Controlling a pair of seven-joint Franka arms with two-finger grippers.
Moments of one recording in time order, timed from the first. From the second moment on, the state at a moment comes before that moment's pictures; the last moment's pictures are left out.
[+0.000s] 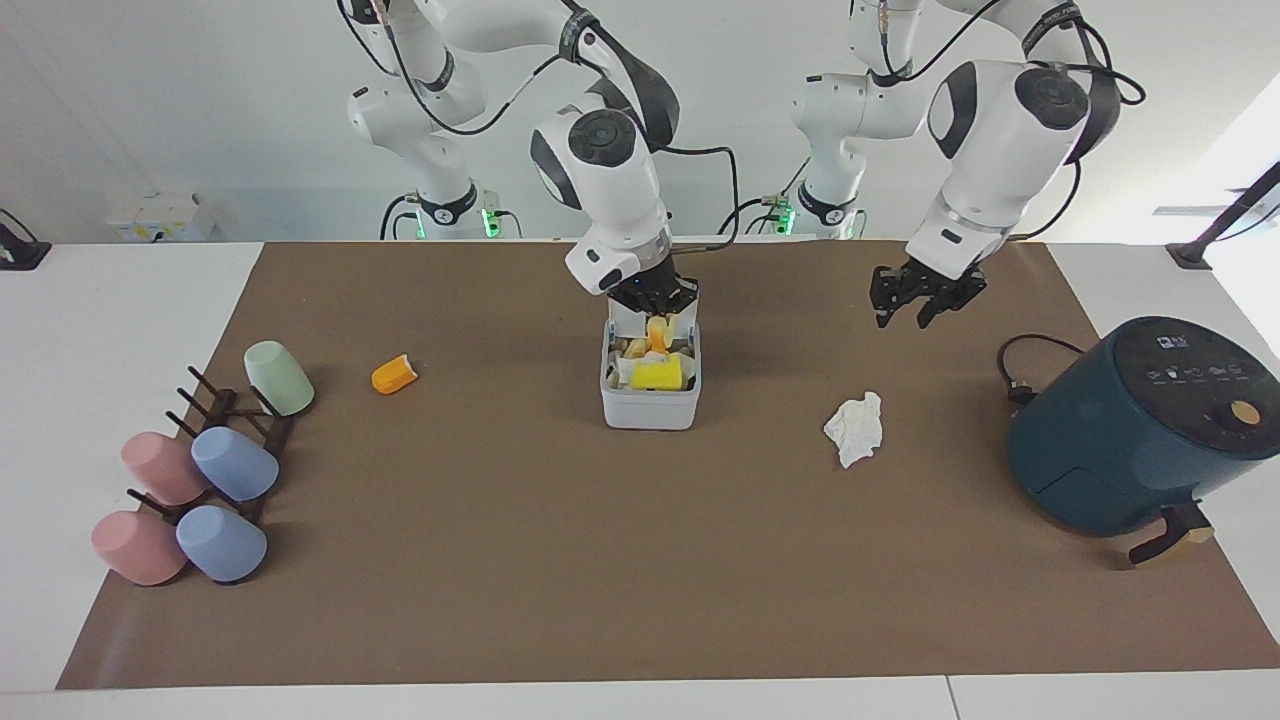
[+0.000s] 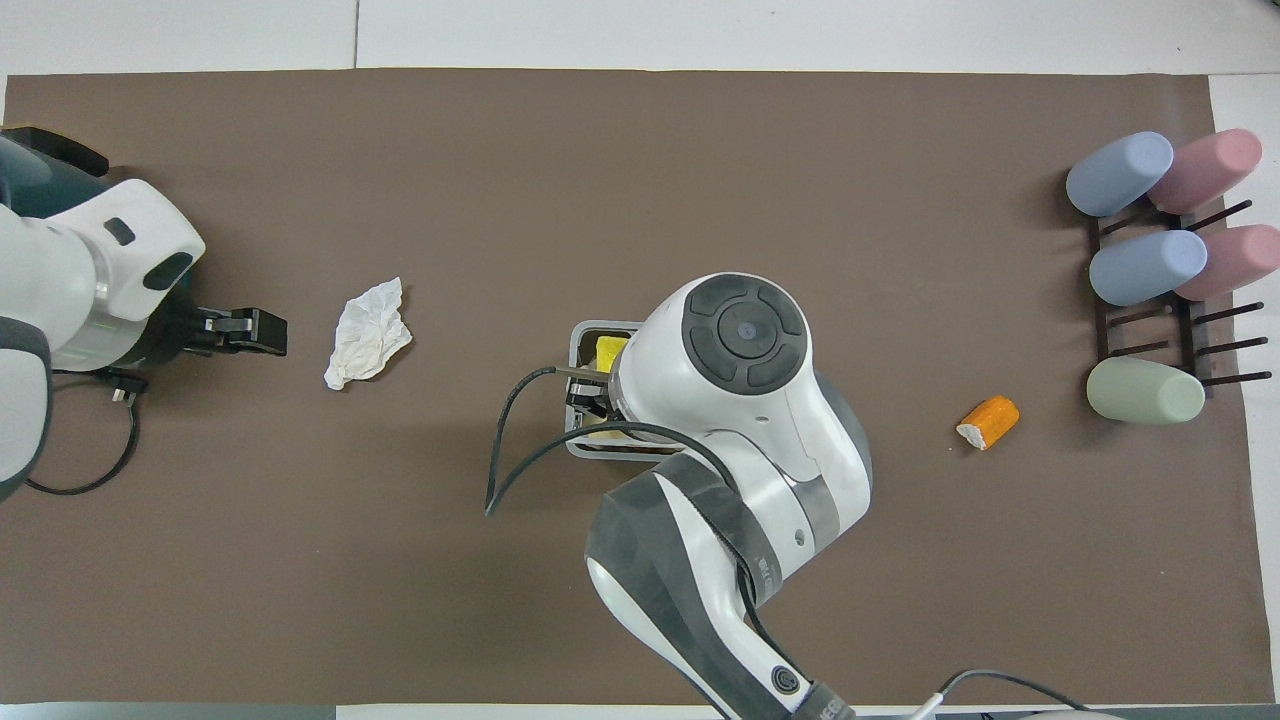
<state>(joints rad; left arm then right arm) -0.10 -0.09 0.02 -1.83 -0.04 1.78 -0.01 0.49 0.17 0.15 -1.88 0.22 2.12 0.77</state>
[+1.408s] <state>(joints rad) -0.18 0.19 0.00 -2.06 -0.02 2.28 -0.03 0.22 0.20 0.12 -1.76 0.05 2.06 0.16</state>
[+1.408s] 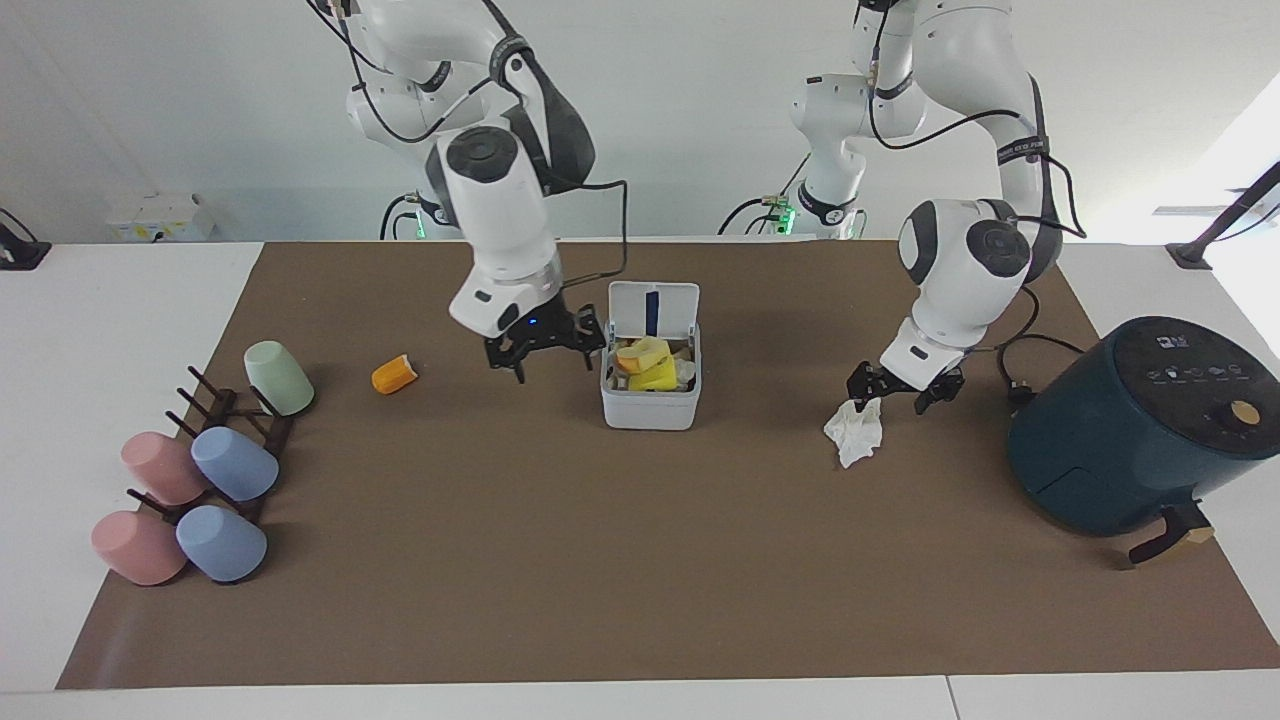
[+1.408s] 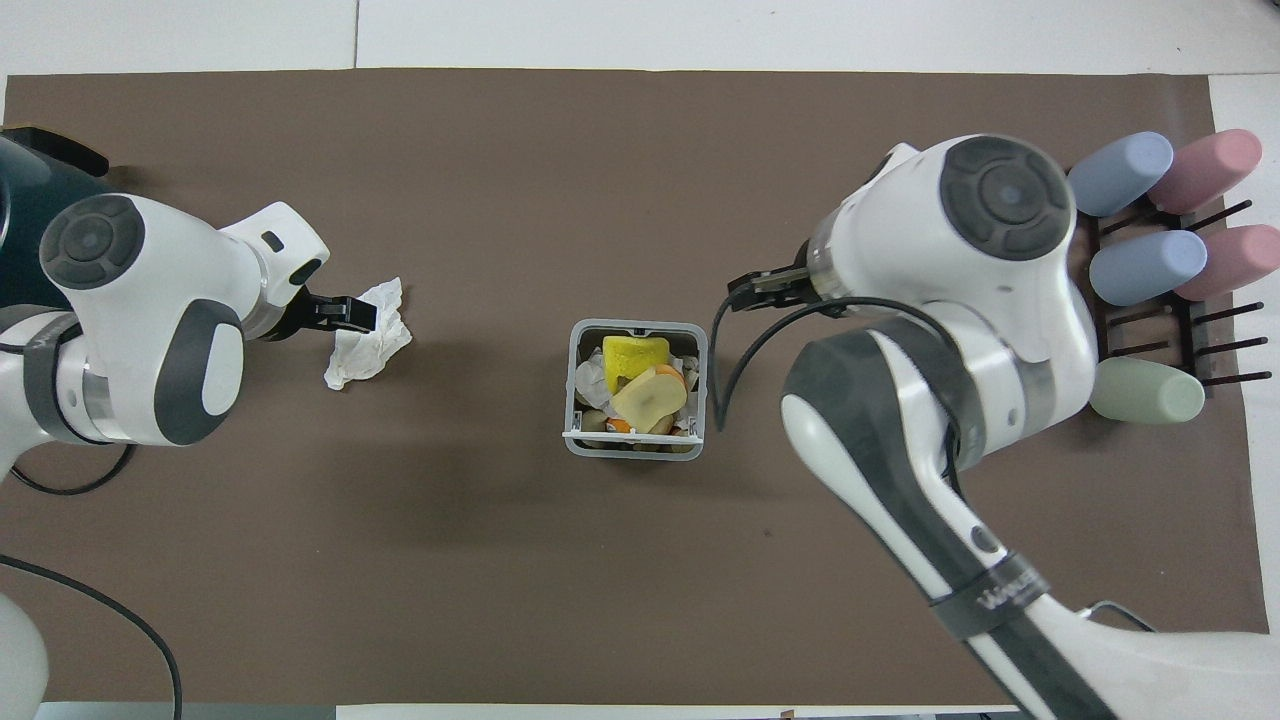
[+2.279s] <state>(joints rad) -0.25 0.23 -0.01 -2.10 -0.02 2.34 -0.21 -0.10 0.13 0.12 -2.04 0.03 2.01 0.42</state>
